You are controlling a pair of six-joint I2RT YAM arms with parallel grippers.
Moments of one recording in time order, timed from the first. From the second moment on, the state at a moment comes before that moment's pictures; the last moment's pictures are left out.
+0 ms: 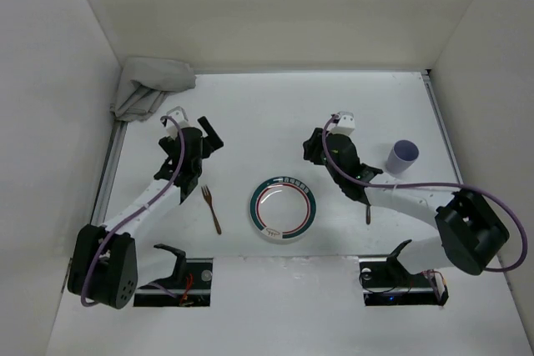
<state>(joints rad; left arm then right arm) -0.32 1.17 0.61 0.09 -0.43 -0.58 0.69 1.38 0.71 0.30 0.43 0.56</state>
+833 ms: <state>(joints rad) -0.09 1.61 1.13 0.26 -0.52 -0.77 0.67 1.36 0.67 0.32 0.29 0.57</state>
